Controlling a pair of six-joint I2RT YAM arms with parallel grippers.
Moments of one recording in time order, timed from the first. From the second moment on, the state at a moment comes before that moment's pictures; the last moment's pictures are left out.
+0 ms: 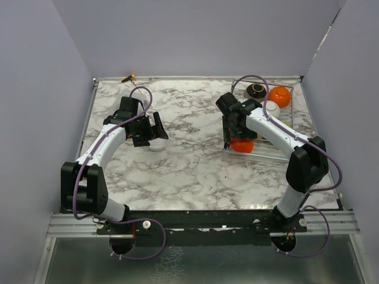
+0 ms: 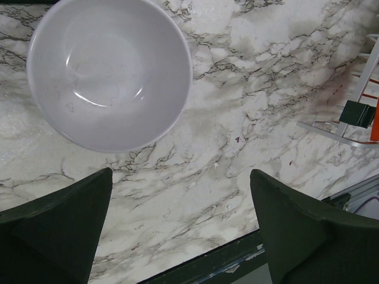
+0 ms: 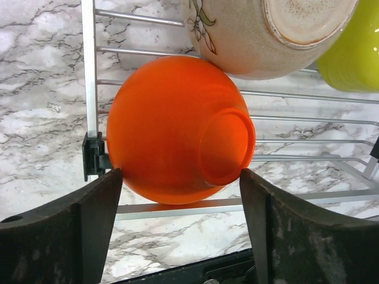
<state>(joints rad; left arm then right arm) -0.16 1.46 1.09 -0.64 0.39 -0.43 0.58 1.75 1.51 -1.10 0.43 0.50</state>
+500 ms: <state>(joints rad) -0.16 1.47 1.09 -0.64 0.39 -0.43 0.59 1.72 1.45 -1.05 0.46 0.50</state>
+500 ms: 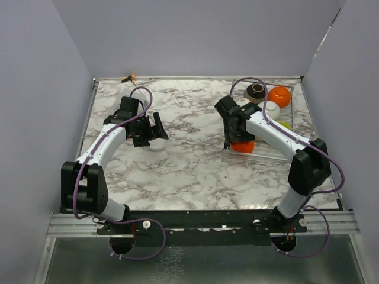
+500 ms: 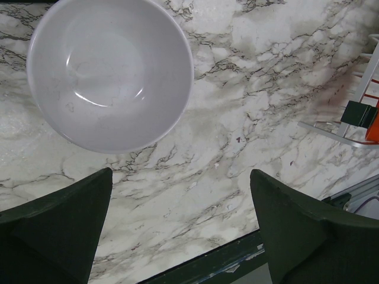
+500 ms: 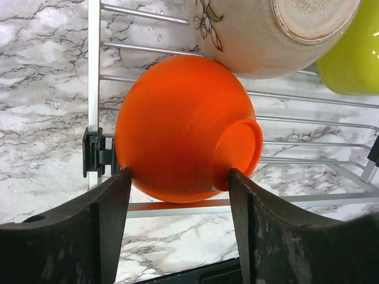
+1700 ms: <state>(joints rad) -0.16 1.48 1.10 -0.64 0.39 -0.43 0.65 1.69 1.33 -0.92 0.57 0.18</state>
